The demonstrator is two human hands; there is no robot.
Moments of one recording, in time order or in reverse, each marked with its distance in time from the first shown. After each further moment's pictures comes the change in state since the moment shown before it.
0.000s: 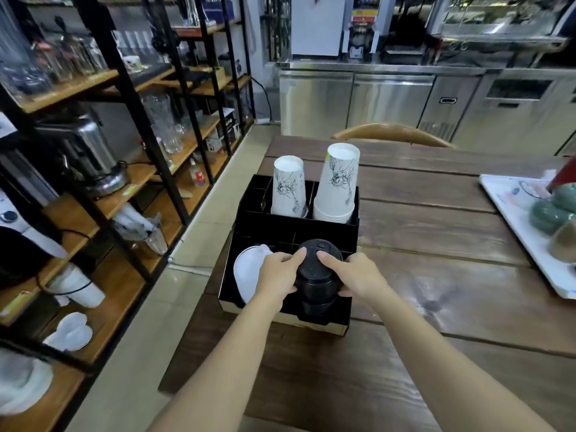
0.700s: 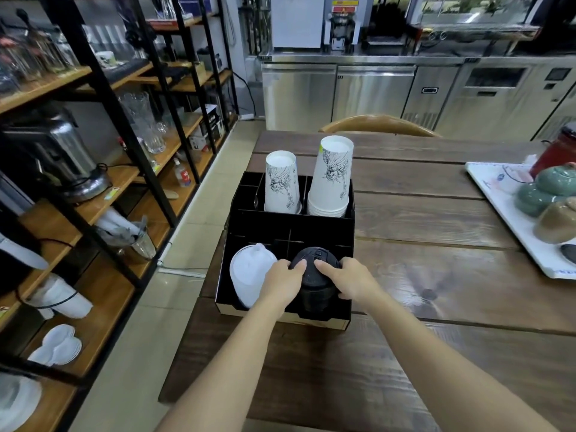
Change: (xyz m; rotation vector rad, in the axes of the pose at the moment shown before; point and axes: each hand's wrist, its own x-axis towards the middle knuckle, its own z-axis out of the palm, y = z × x) left_hand 0.013 -0.024 0.002 0.314 -0.086 0.004; right_hand 0.004 0.015 0.018 -0.117 0.030 0.029
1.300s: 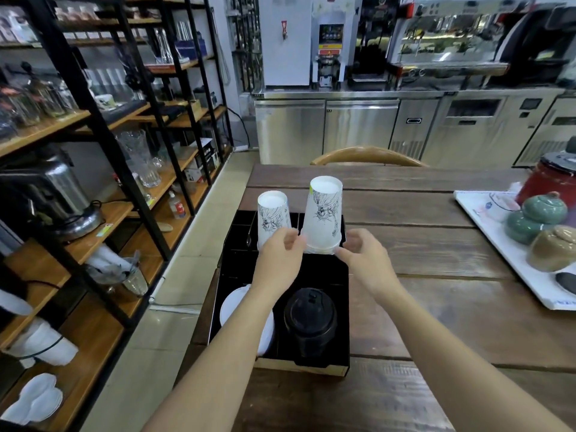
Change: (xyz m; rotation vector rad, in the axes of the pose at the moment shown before) left_hand -0.001 0.102 -0.029 0.039 0.167 0.430; right_hand 0.004 -0.054 -0.065 0.226 0.248 -0.321
